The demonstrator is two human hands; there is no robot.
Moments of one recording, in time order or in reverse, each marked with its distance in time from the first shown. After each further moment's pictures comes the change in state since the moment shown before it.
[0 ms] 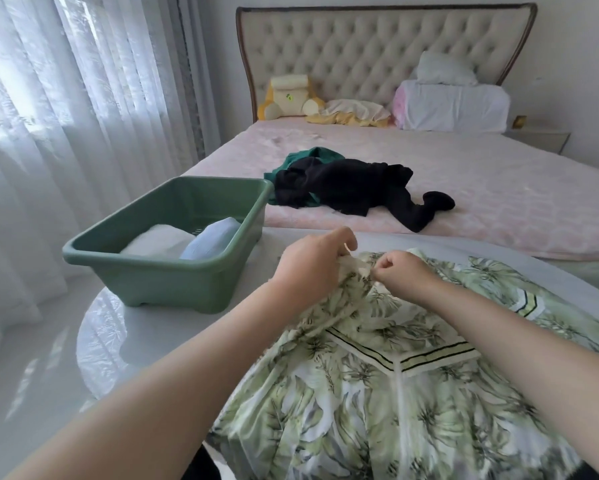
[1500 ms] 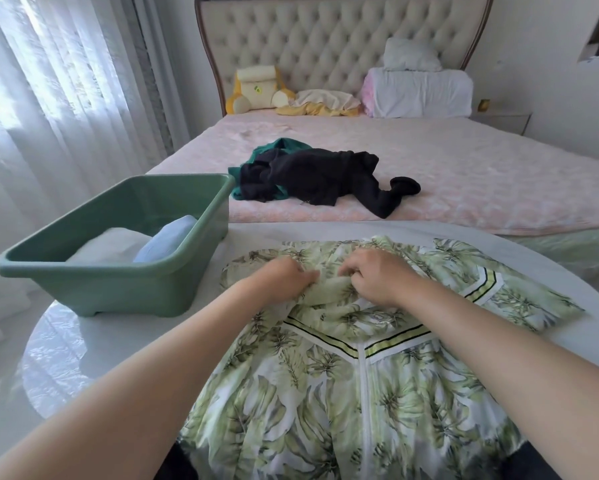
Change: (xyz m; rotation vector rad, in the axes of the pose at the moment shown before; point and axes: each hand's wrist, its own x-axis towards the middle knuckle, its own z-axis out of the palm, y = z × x) left_hand 0.023 -0.020 0.061 -0.116 -0.513 -0.354; right_hand 0.003 0.042 -0.004 -0.466 -0.036 -0.337
